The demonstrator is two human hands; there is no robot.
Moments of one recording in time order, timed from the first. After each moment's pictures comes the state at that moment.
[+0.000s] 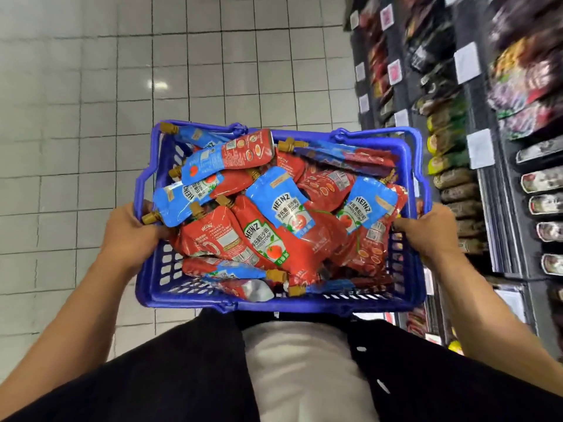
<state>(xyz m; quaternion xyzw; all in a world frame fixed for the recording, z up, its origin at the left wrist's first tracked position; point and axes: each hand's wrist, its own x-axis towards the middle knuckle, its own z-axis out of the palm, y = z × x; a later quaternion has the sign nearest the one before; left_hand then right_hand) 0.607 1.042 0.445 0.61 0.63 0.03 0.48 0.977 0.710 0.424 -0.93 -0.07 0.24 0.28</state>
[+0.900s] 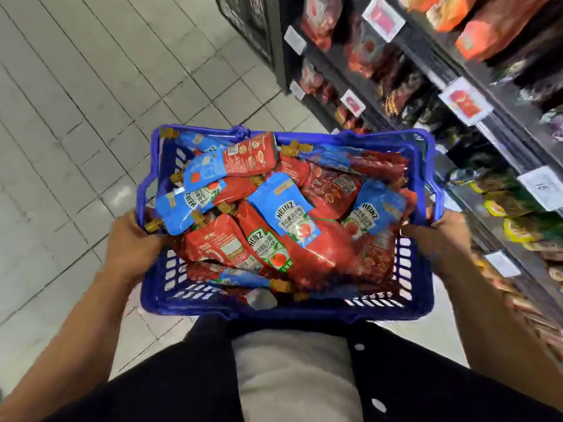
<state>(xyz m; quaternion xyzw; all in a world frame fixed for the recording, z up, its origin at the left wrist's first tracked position) 1.153 1.574 0.422 0.81 0.40 -0.10 0.41 1.262 1.102 0.365 -0.87 0.28 0.21 0.34</state>
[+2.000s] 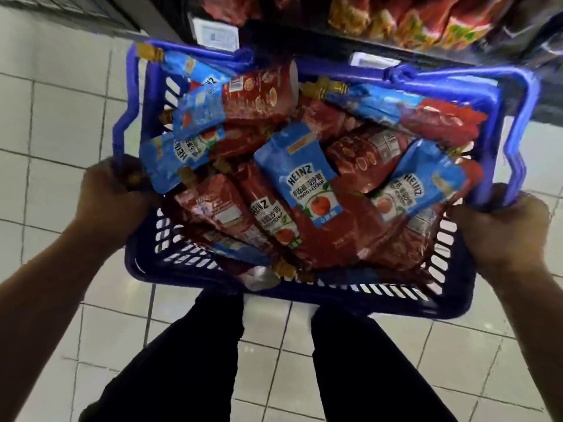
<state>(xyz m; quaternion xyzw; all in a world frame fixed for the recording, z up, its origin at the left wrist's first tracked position) 1.628 1.714 -0.120 0.88 0.07 -0.24 0.40 1.371 1.277 -0.121 -0.73 0.55 -0.02 0.41</state>
